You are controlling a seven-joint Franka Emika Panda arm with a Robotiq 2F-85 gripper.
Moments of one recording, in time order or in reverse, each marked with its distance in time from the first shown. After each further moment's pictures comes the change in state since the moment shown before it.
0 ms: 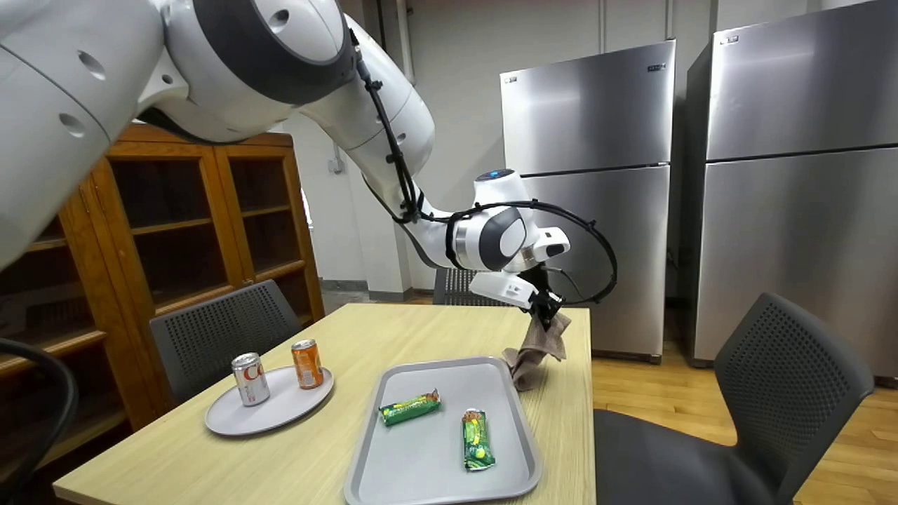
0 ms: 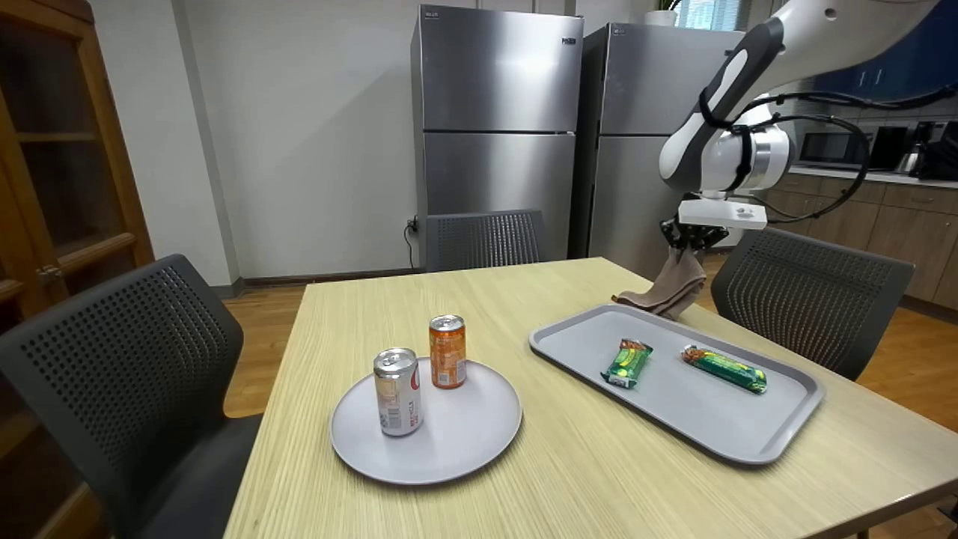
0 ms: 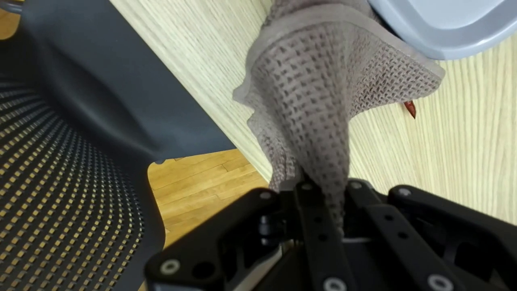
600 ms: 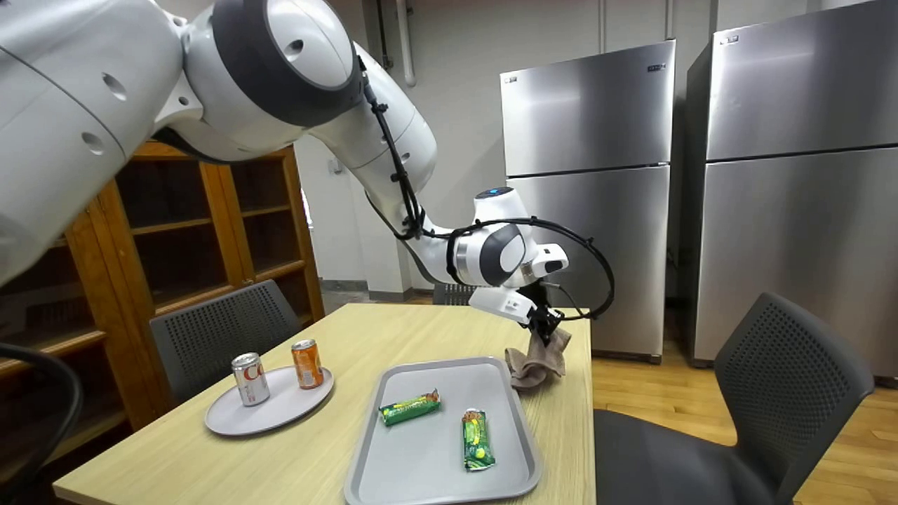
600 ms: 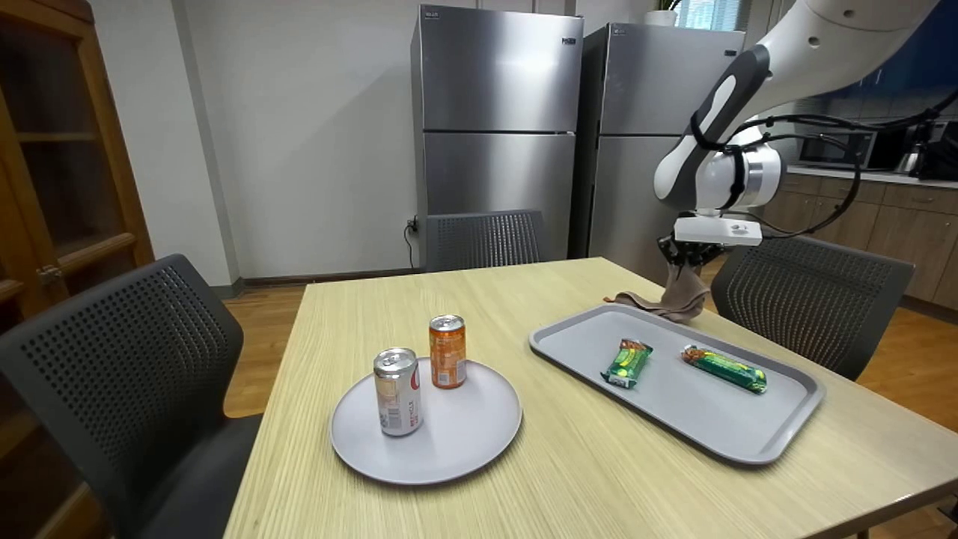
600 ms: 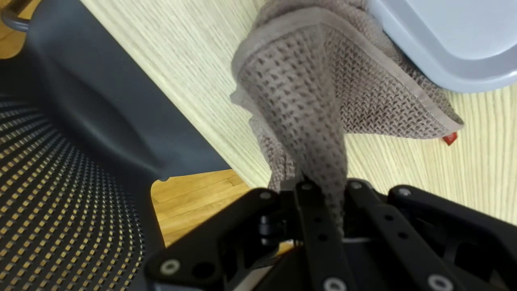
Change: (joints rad) arm 0.019 0.063 -0.019 0.025 -0.008 -0.005 0.022
